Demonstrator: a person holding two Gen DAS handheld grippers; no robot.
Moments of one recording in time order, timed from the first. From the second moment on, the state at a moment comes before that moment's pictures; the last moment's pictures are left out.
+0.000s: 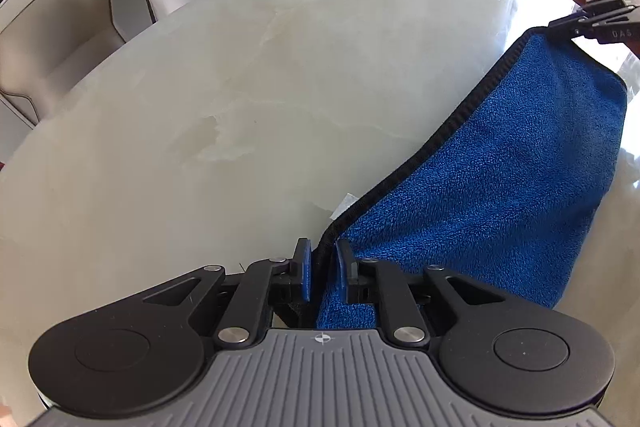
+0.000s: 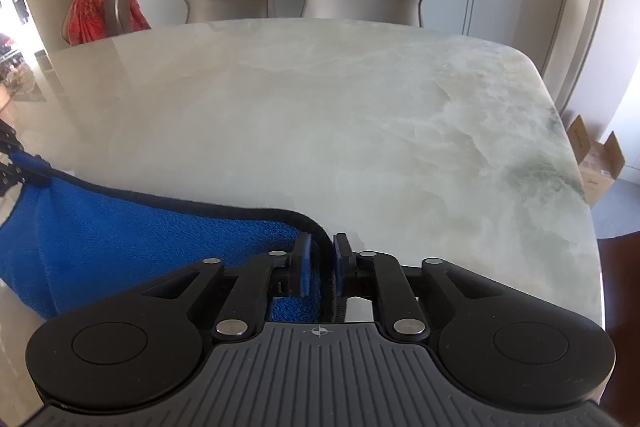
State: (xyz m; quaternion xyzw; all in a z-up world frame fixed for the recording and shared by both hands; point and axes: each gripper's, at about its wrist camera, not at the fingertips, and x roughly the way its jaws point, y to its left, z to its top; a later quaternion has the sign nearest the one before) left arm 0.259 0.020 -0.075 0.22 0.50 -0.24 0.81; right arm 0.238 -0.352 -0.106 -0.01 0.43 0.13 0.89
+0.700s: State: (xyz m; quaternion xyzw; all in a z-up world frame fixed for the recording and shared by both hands) left arm 0.175 0.015 -0.052 0.16 0.48 -0.23 0.83; right arm 0.199 -0.338 -0.082 -0.01 0.40 0.11 0.91
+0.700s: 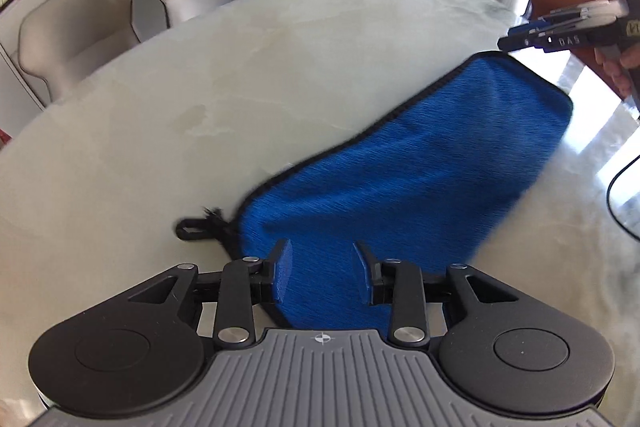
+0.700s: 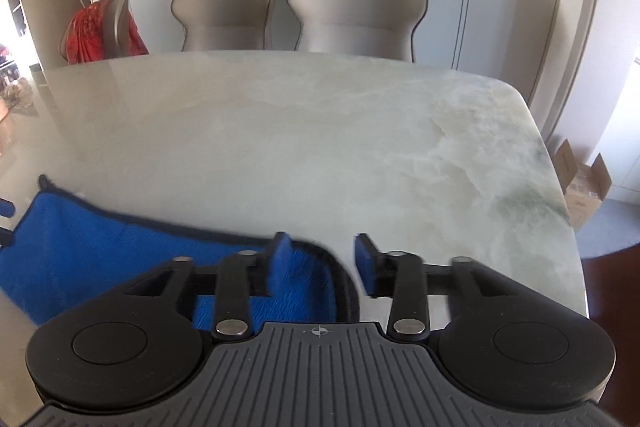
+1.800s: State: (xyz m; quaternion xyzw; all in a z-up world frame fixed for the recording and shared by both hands) left arm 0.158 0.076 -0.085 -0.13 0.57 -0.06 0.81; right arm 0.137 -0.374 -0.112 0.17 0.46 0.06 0.87
